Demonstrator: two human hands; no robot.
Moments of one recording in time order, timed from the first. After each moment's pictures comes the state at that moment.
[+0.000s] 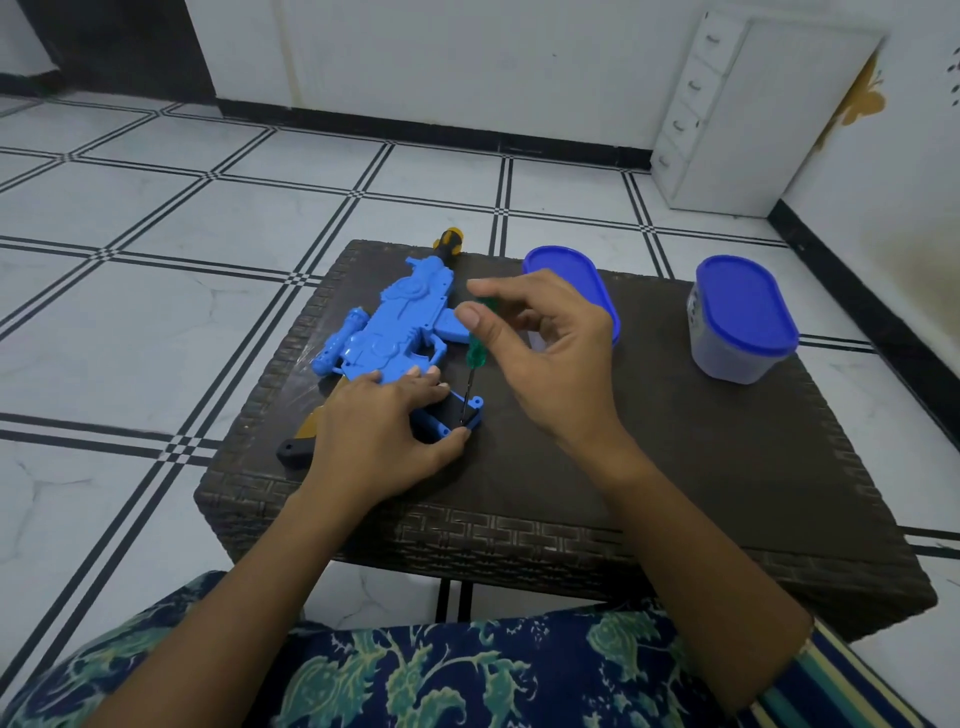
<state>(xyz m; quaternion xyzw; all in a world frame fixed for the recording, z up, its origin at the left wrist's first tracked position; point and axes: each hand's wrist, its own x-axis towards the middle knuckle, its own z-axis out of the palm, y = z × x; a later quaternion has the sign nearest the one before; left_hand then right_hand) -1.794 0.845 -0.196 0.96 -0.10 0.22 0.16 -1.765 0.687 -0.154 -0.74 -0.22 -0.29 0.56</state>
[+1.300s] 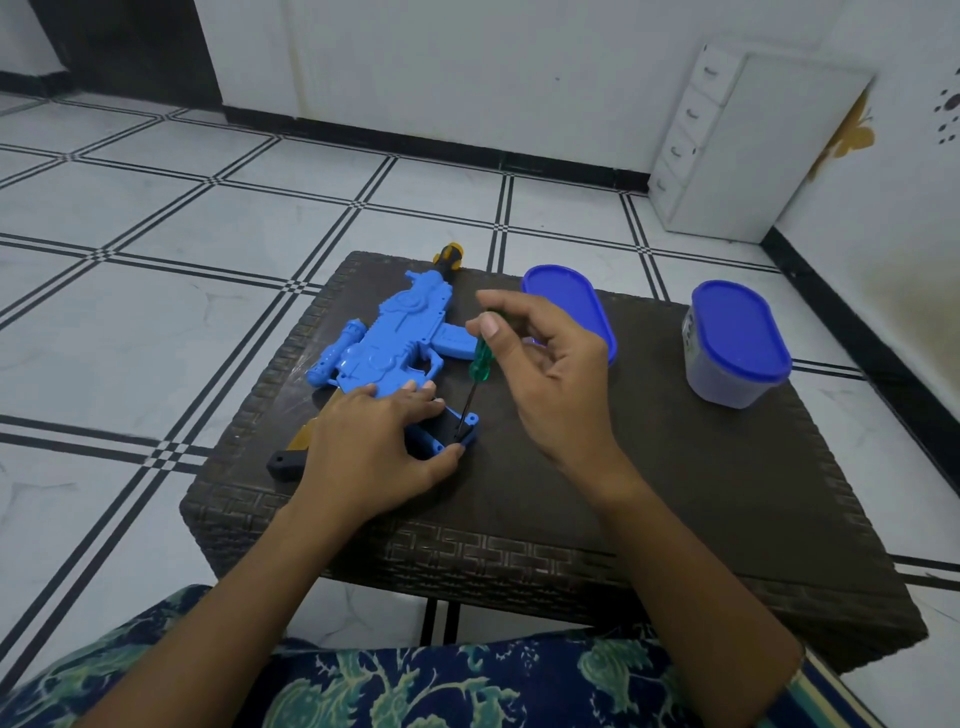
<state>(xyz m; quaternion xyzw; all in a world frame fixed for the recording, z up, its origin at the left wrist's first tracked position) -1.788 0.848 -0.203 0.96 -0.10 0.17 0.17 -1.771 0.686 -0.153 -0.72 -0.18 -0.21 0.63</state>
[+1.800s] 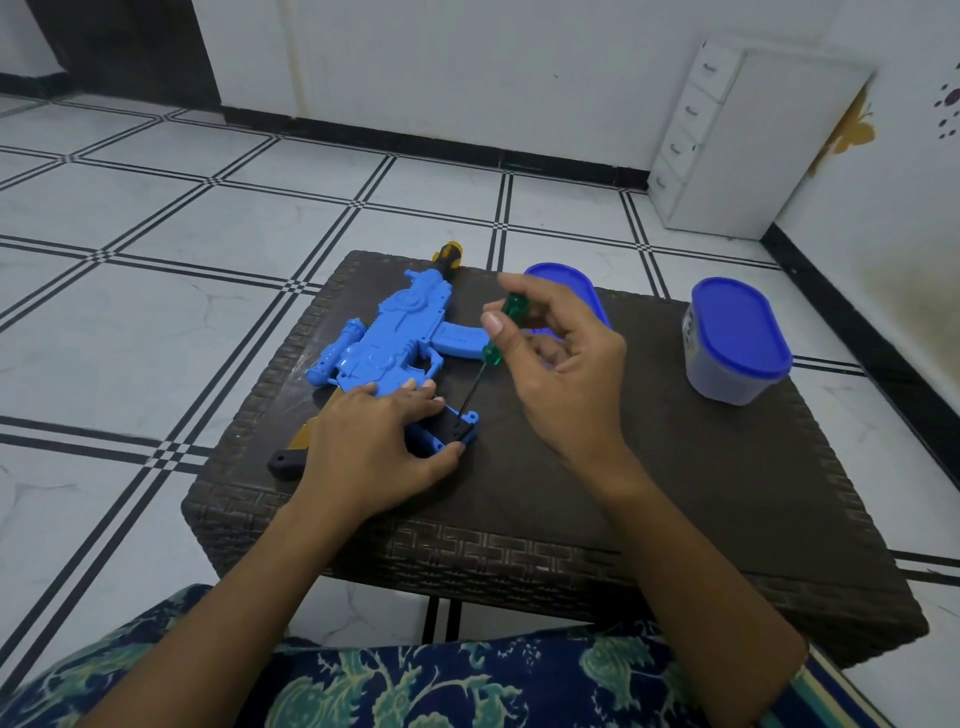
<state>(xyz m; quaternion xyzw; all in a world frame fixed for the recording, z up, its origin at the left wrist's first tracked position) -1.789 0.849 -0.203 0.96 -0.11 0.19 0.16 -1.770 0.682 -0.152 -0.72 -0.18 -0.28 0.61</state>
